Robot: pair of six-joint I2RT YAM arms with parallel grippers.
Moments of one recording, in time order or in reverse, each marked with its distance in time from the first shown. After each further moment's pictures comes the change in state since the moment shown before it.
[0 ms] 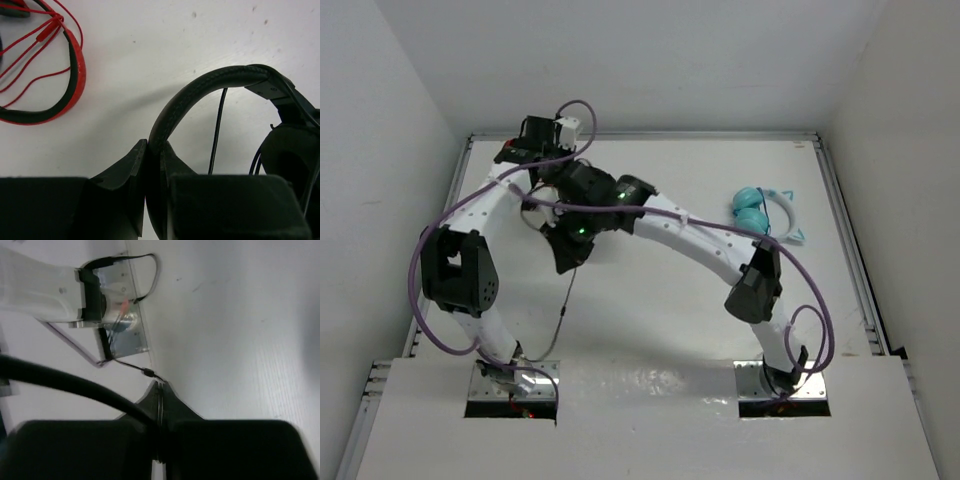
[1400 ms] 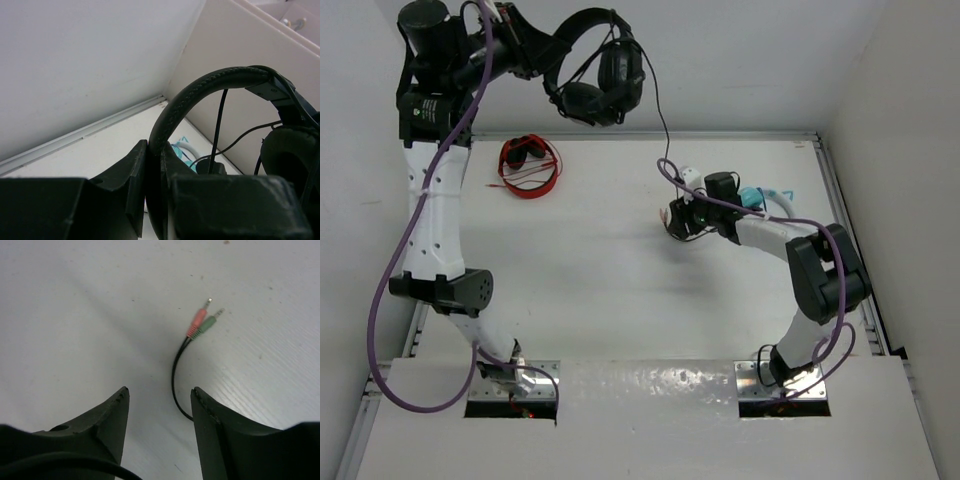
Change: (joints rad) left arm 0.087 -0.011 0.891 -0.057 0.563 -0.459; right arm -0.661 -0.386 -1.226 0.986 0.061 -0.159
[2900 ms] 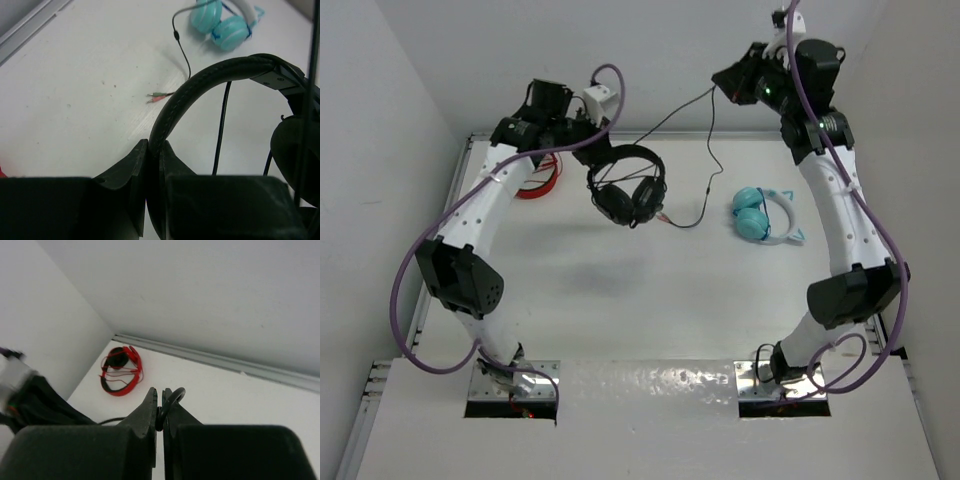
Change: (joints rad) left arm -0.210 0.019 -0.539 -0.174 -0.064 0.666; right arm -0.221 -0.040 1.017 -0.423 0.011 0.460
